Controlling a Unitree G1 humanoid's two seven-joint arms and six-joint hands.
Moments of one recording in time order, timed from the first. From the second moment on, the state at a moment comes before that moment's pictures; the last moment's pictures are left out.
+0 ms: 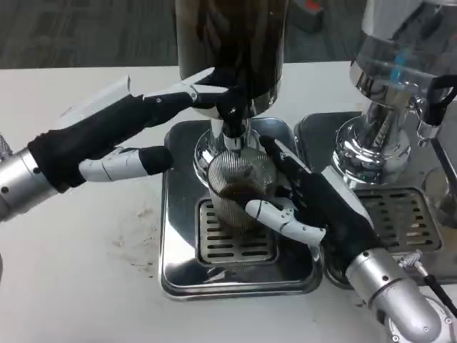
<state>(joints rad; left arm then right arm) -0.53 0.54 0.02 0.74 -0.30 -0.90 -1.03 -0.06 -0.13 0.20 0.04 -0.16 -0.01 0.18</state>
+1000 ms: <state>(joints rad) -0.55 0.52 0.06 0.69 -0.36 -0.85 -1.08 -0.06 -0.12 0.20 0.05 -0.16 -0.02 0.18</state>
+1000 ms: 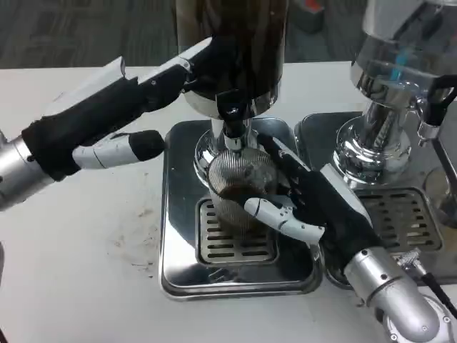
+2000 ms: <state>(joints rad) -0.41 0.50 0.15 0.55 -0.42 -0.75 -1.09 -0.05 -0.13 0.19 0.04 -0.15 -0.03 0.18</state>
